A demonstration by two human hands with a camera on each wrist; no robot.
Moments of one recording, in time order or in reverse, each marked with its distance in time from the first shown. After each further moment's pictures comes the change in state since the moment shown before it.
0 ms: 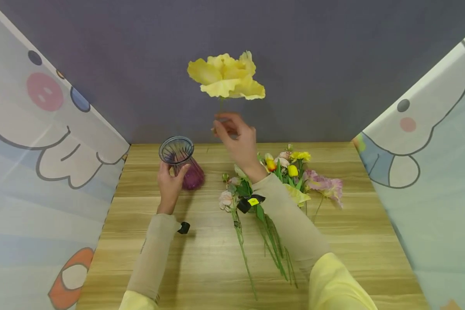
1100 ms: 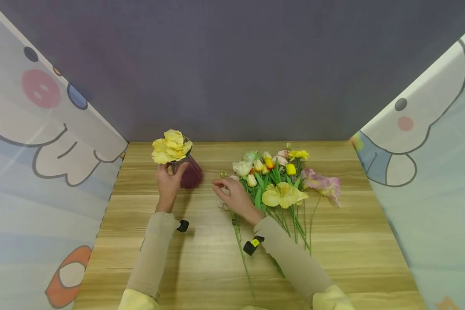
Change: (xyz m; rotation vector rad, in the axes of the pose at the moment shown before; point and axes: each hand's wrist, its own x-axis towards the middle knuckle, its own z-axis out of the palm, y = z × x) left_hand -0.004 0.002 -0.001 -0.018 0.003 -0.064; right_hand -0.154 0.048 0.017 -0.240 -0.436 0.364
